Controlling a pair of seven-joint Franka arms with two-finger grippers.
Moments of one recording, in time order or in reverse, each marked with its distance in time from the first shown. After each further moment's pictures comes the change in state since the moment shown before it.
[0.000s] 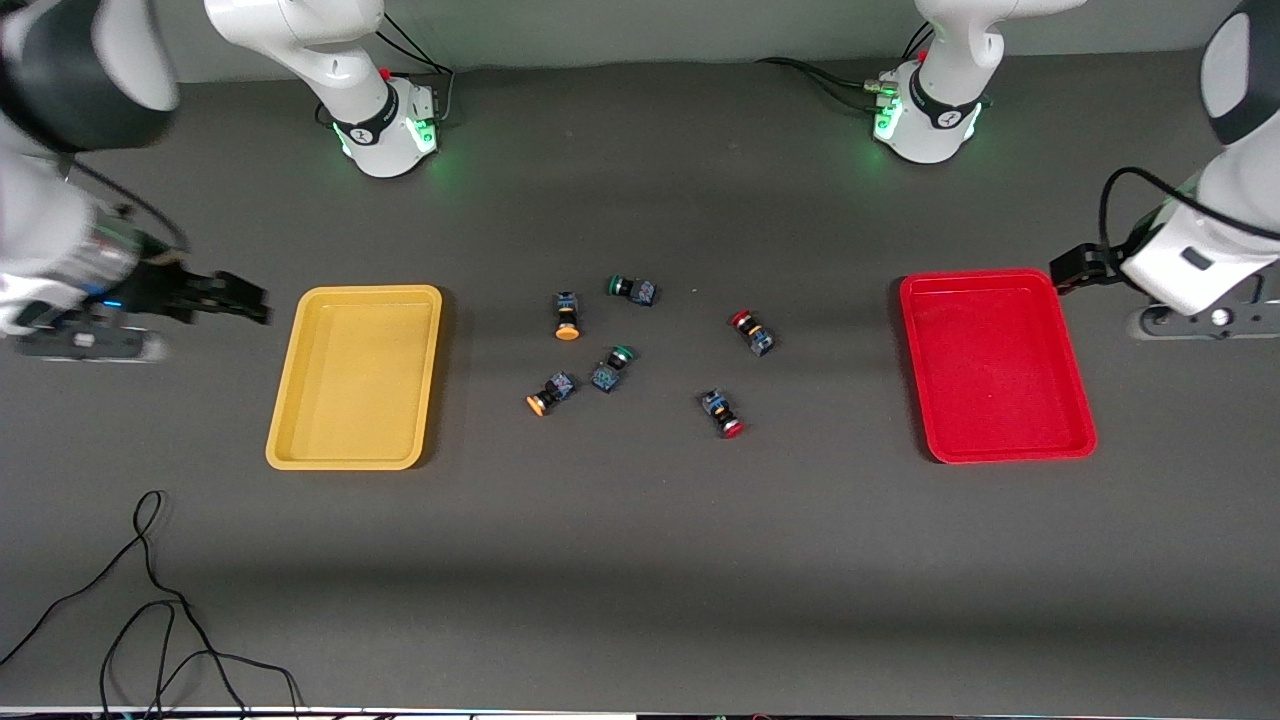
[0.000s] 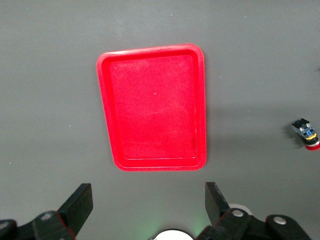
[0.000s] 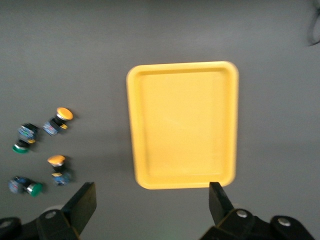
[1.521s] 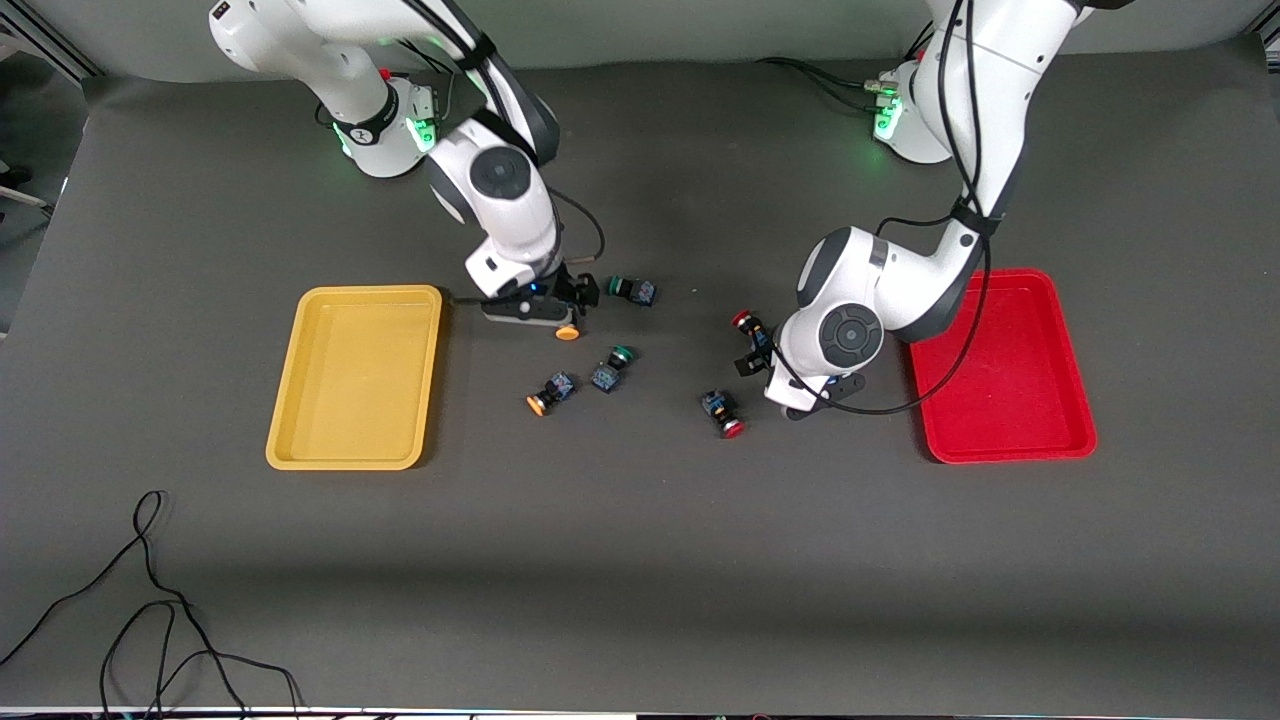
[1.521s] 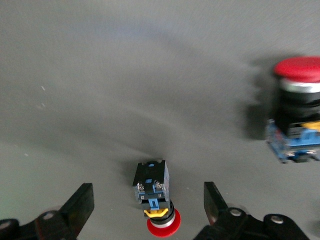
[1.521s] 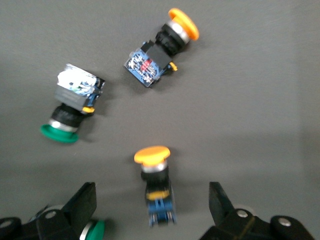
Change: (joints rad) left arm -0.424 0.504 -0.013 -0.208 -0.324 0.641 -0.777; right arm 0.593 0.315 -0.002 -0.433 -0.086 0.845 0.674
